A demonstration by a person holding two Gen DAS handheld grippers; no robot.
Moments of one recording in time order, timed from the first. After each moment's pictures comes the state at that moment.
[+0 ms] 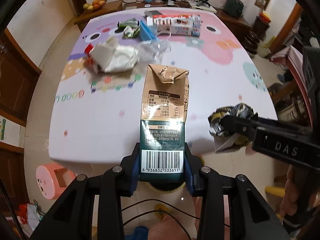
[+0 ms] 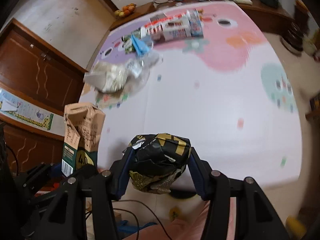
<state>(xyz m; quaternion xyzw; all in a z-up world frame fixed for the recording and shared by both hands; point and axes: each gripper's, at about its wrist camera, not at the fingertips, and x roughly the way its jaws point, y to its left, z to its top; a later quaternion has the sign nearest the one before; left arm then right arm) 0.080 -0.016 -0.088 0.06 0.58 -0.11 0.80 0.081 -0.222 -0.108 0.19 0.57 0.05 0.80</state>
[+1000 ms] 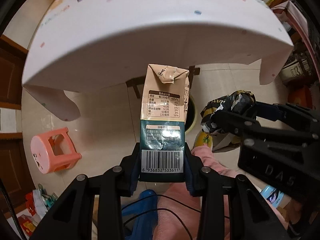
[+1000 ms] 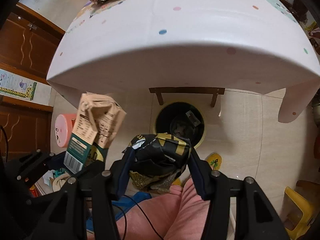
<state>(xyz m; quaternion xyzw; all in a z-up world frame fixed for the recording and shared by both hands) -0.039 0.007 -0.214 0.10 0.68 -0.11 0.71 -0.038 -0.132 -0.213 0.12 0.65 0.03 0.75</state>
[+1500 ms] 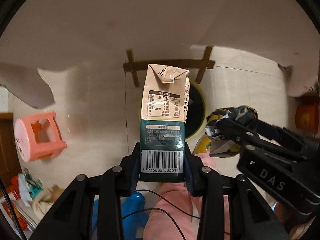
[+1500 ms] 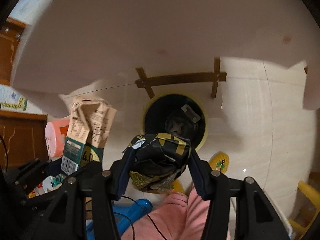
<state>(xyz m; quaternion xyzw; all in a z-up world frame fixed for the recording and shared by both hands) -0.013 -0.001 -0.355 0.05 0.72 -0.06 0.69 -0.028 -0.157 -0.349 0.18 0.66 0.00 0.73</state>
